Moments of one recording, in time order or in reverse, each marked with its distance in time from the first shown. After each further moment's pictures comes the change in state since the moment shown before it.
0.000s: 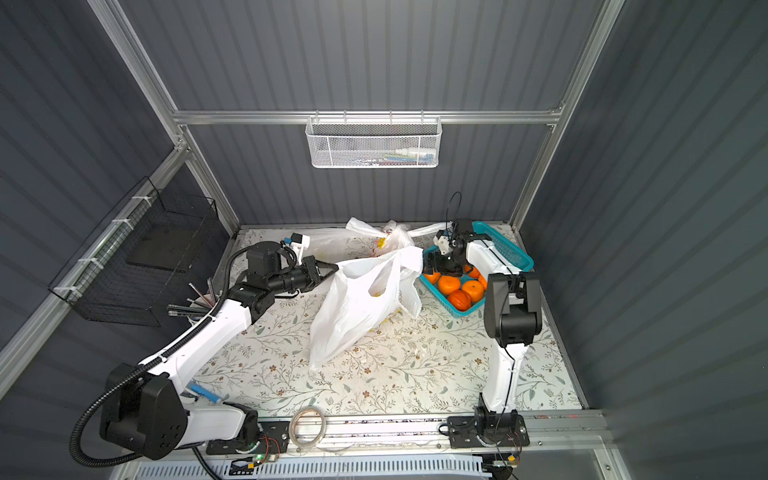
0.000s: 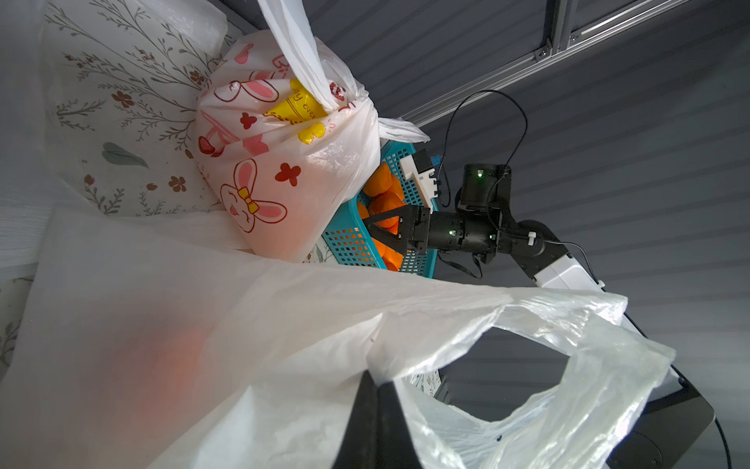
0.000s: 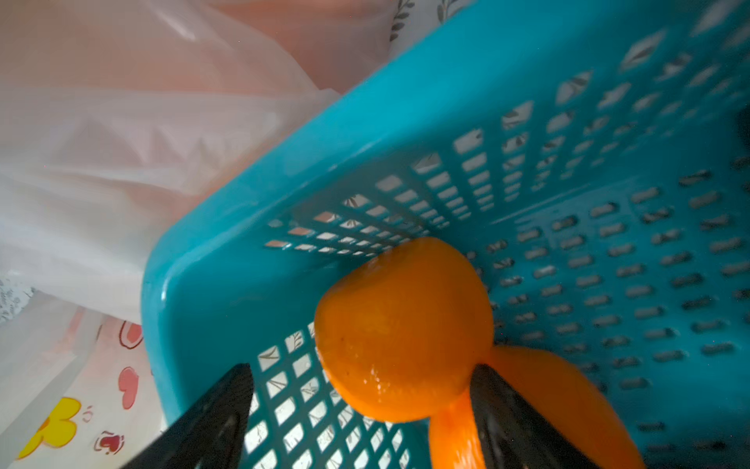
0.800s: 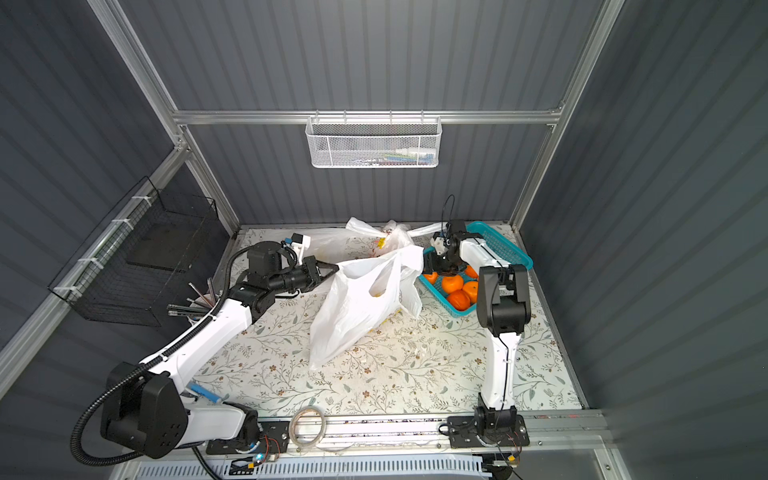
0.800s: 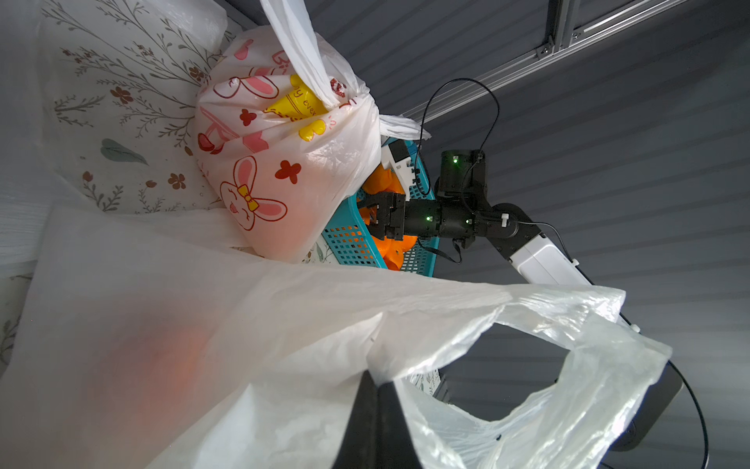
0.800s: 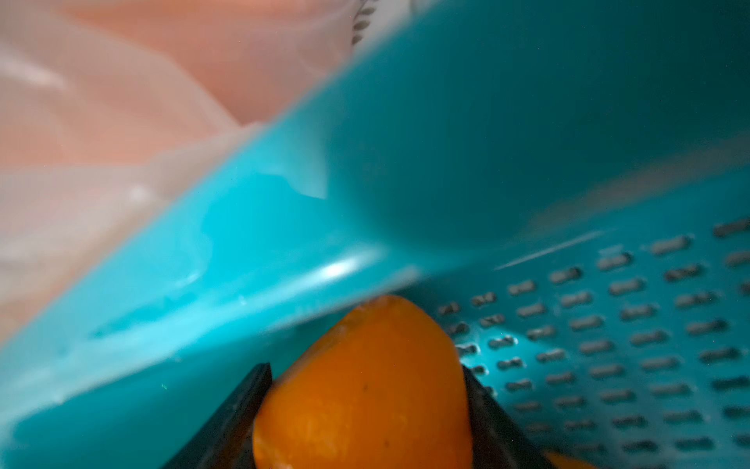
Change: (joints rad) left arm 0.000 0.006 0.001 -0.002 0.003 0.000; right arm 0.007 0.105 0.058 0.030 0.028 0.034
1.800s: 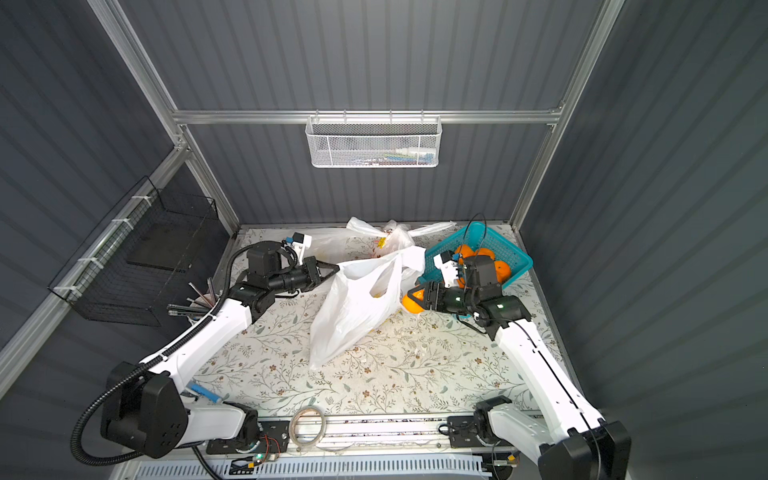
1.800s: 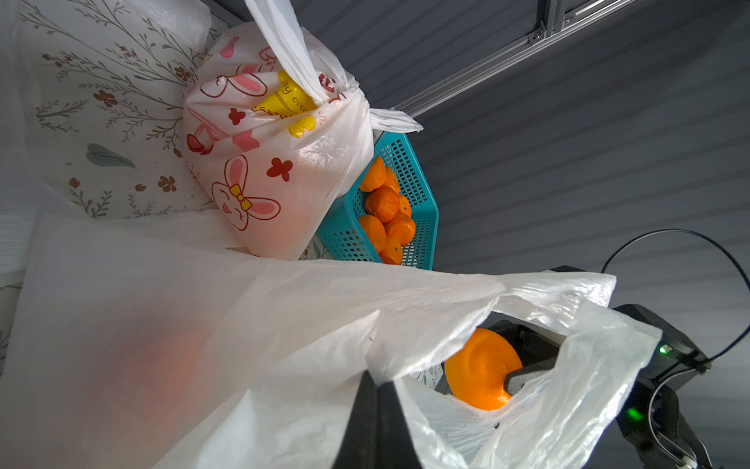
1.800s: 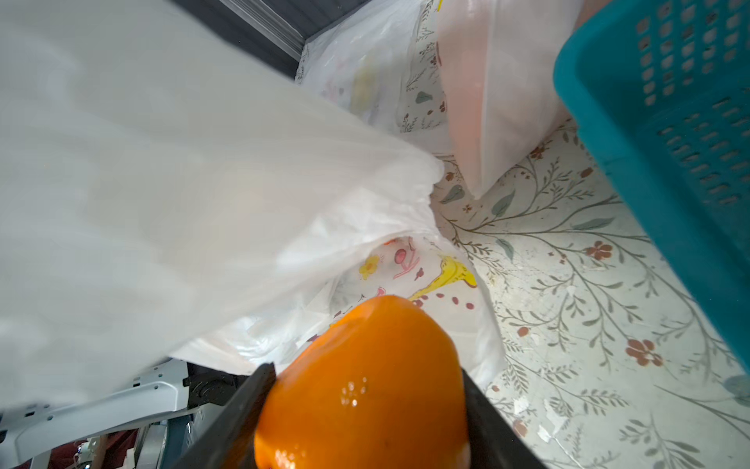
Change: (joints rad) left arm 0.002 0.000 -0.002 0.006 0.032 0.034; right arm 0.185 -1.079 -0.705 0.160 -0.227 0.436
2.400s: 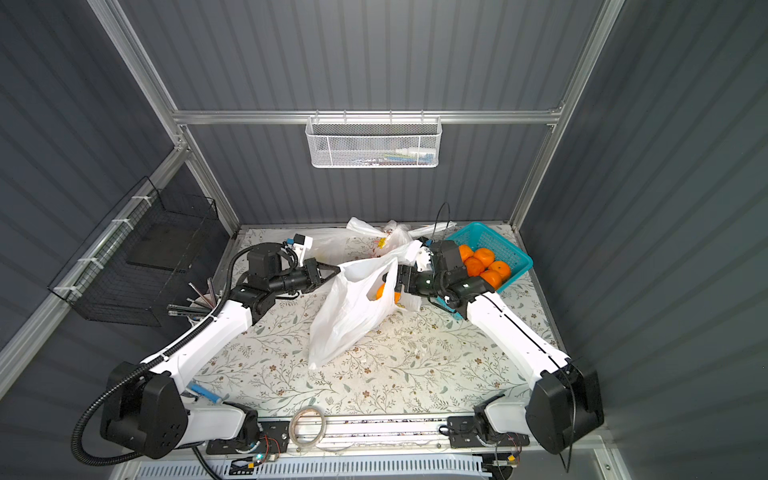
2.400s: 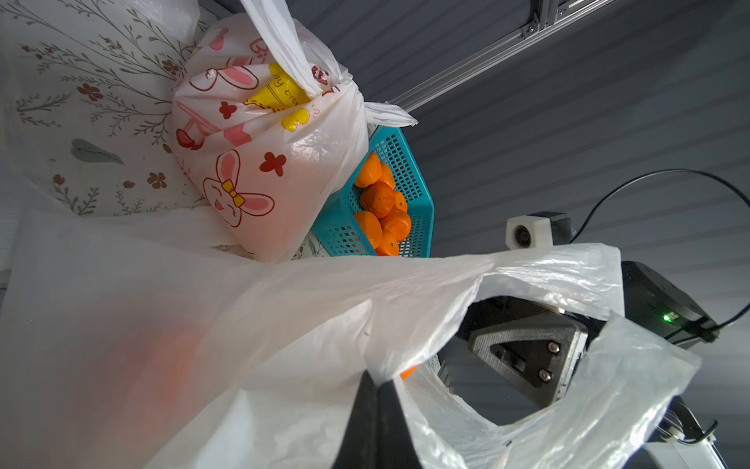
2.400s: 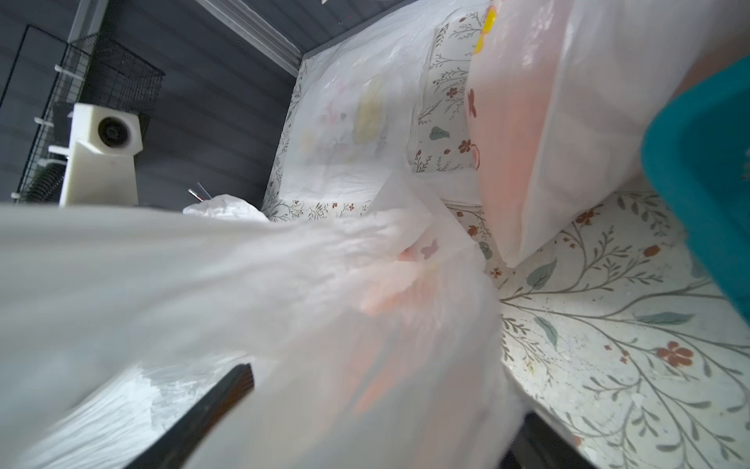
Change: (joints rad) left arm 0.000 -0.002 -0.019 0.029 0.017 -0.001; right arm 0.144 0.250 0.109 0.200 0.157 0.082
